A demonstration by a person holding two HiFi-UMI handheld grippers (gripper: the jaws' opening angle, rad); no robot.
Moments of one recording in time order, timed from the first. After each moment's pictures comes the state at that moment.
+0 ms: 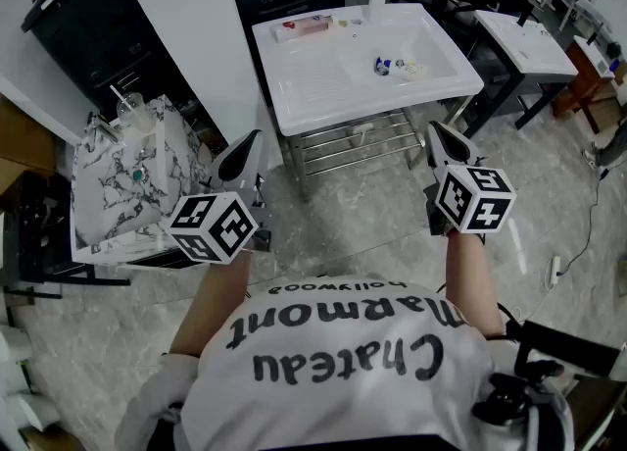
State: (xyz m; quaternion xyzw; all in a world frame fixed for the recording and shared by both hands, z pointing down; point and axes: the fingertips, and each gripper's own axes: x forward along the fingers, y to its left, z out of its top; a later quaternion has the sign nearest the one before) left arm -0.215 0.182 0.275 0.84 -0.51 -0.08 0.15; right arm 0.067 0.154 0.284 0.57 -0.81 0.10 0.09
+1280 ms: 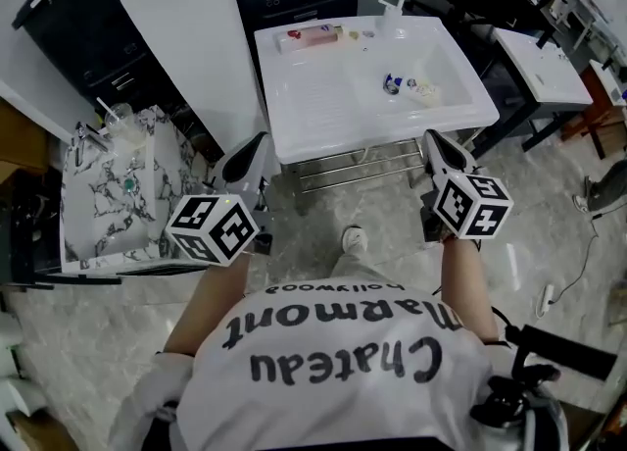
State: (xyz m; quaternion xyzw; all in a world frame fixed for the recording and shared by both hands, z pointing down) left arm -0.207 0.090 0.297 0.84 -0.51 -0.09 0.17; right arm 0.063 0.047 0.317 0.54 -0.83 0.13 0.08
